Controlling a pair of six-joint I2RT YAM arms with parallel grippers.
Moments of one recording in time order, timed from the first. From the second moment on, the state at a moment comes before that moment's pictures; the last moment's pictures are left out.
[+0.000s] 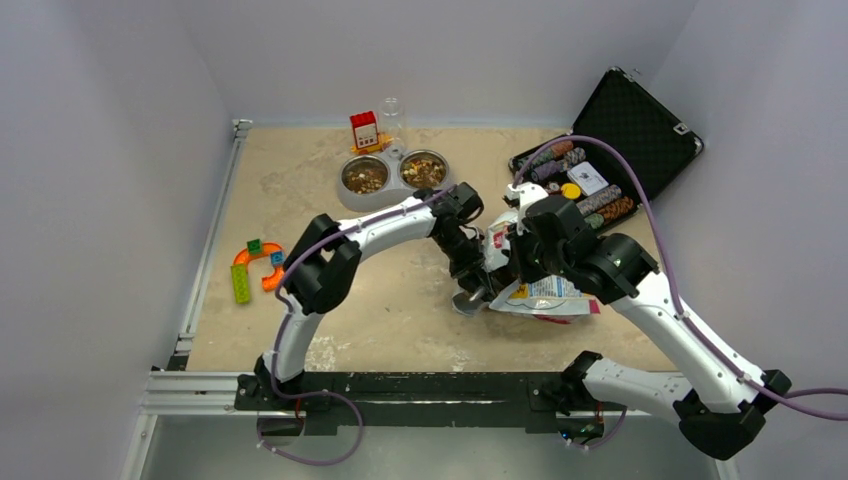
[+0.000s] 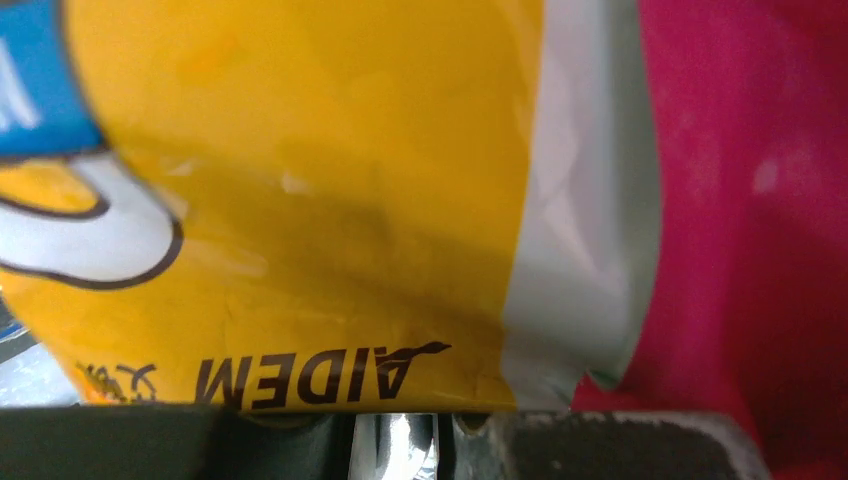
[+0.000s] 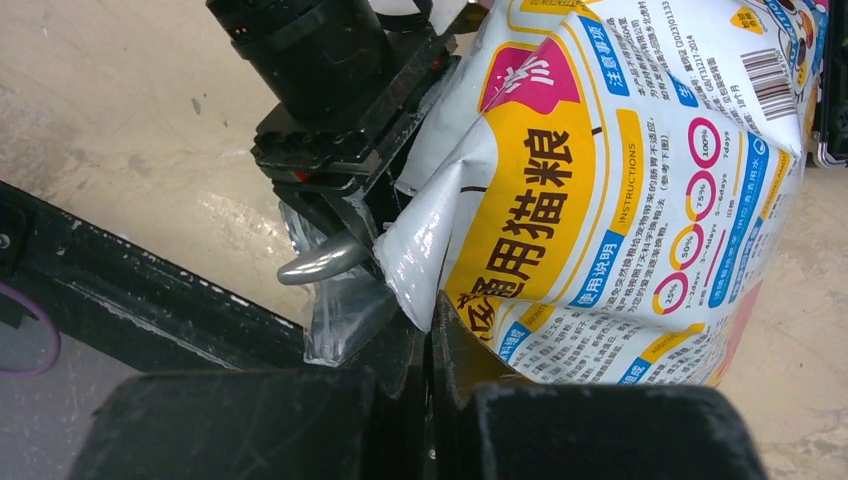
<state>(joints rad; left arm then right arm) -0.83 2.13 1.71 -0.88 0.86 -1.12 0.72 1.01 1.23 -1.04 0.13 0.28</state>
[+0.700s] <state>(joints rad) -0.73 1.67 0.88 0.25 0.99 -1.31 0.72 0.95 1.22 -1.05 0.16 0.30</state>
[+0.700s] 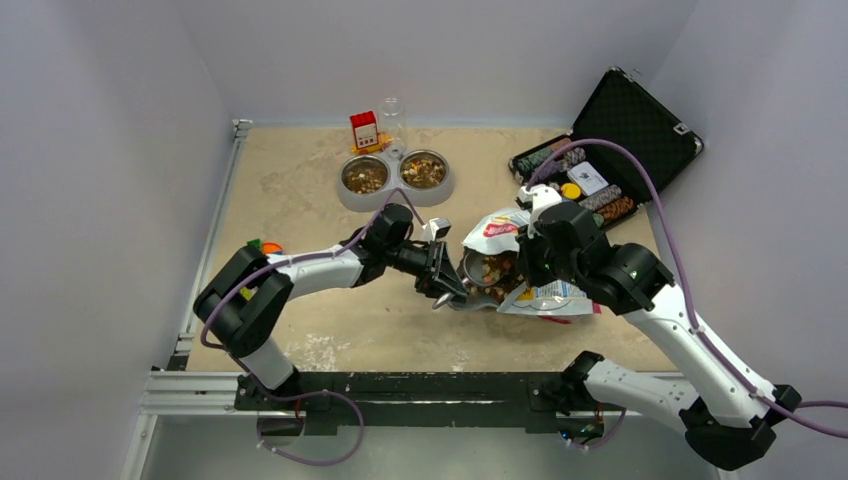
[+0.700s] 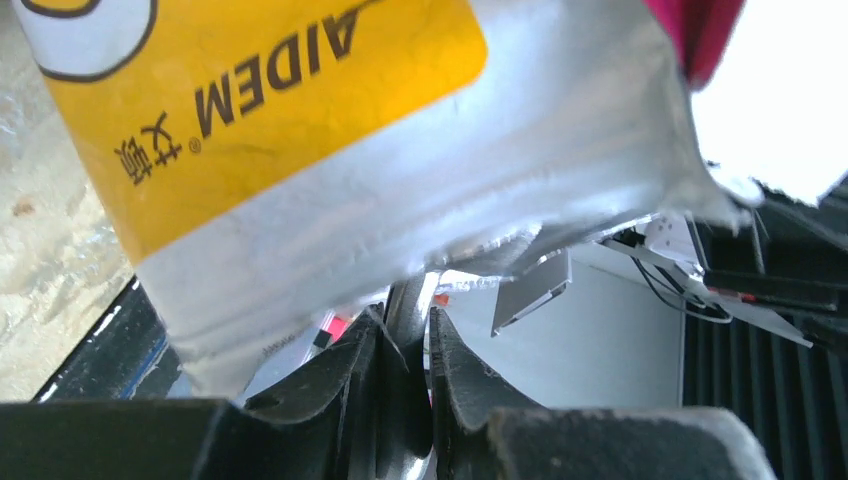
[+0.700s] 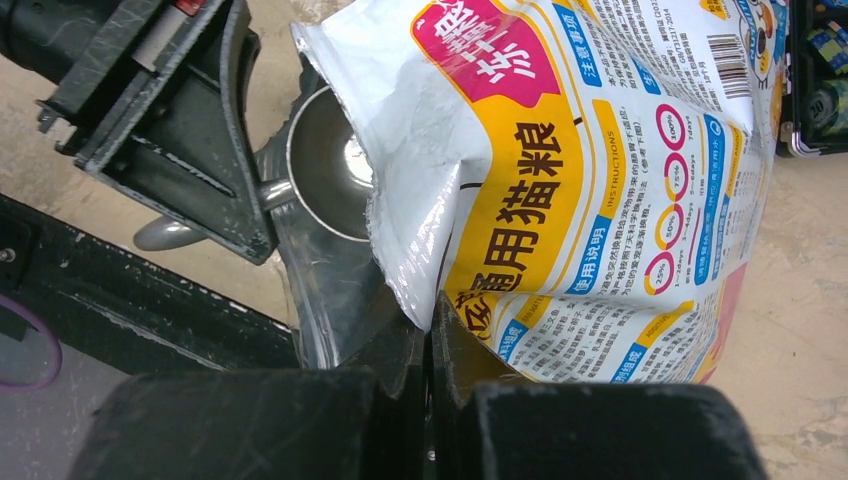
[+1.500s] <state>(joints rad) -0.71 1.60 0.72 0.44 1.01 -1.52 0.72 0.92 1.20 -1.05 0.17 0.30</state>
